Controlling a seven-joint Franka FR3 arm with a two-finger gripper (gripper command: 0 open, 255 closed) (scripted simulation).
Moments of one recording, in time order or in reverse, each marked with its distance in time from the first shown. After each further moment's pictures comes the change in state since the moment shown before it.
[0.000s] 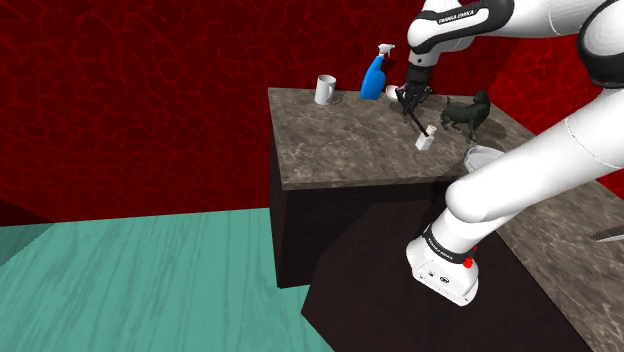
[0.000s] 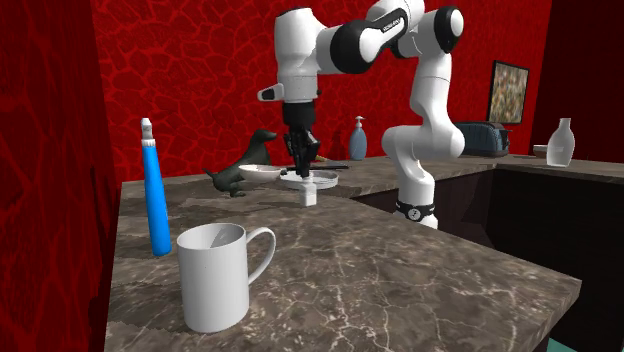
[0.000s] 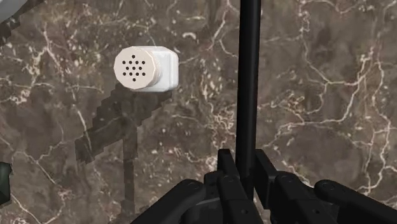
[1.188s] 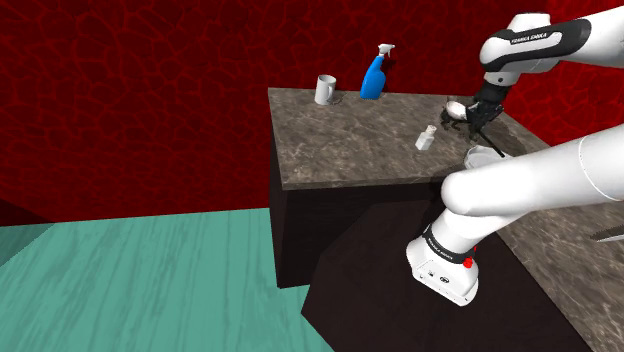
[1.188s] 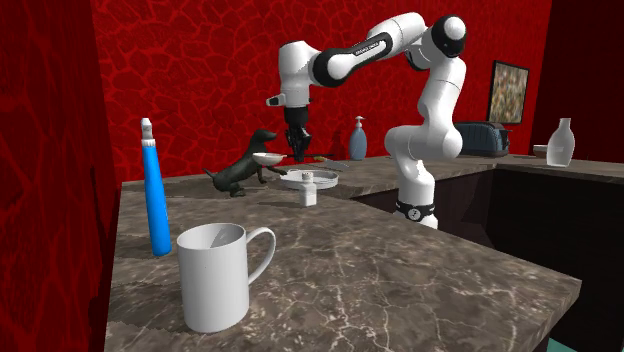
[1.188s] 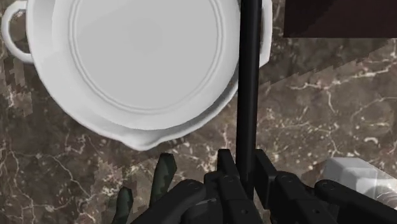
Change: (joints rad) arm -0.232 -0.239 -0.276 -0.166 -0.229 -0.001 -0.370
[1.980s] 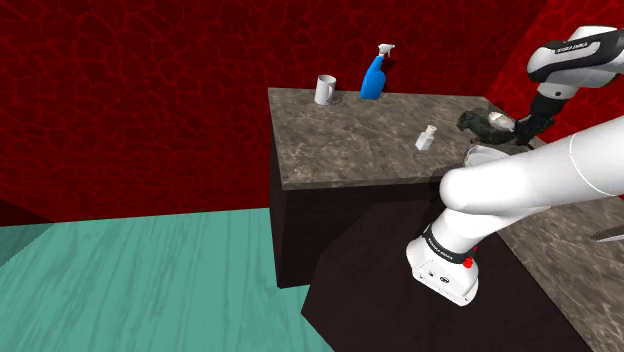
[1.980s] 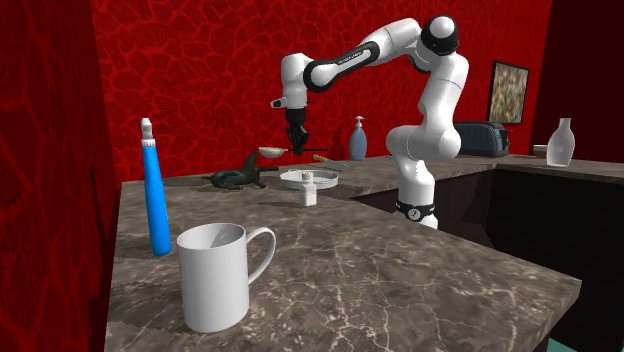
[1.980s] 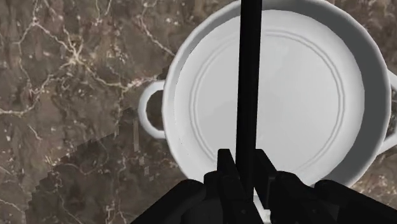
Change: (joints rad) arm -0.107 0.038 -0.240 0.094 -0.104 0.031 -0.299
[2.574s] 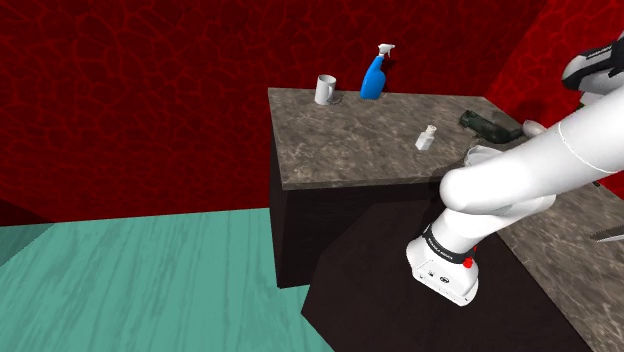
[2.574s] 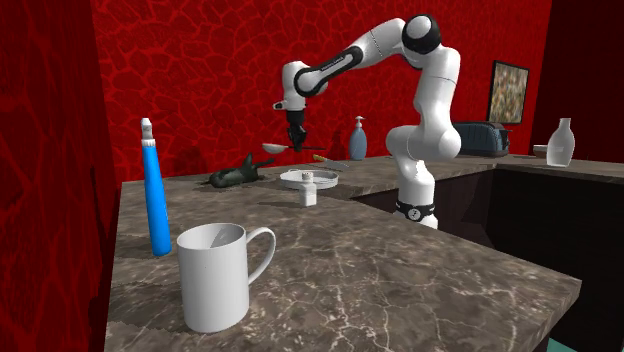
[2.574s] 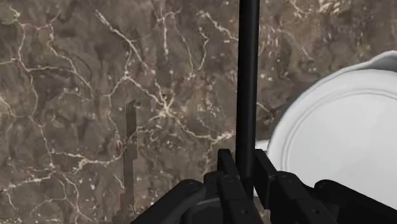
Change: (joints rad) arm 0.013 0.174 -0.256 0.170 0.050 0.074 -0.284
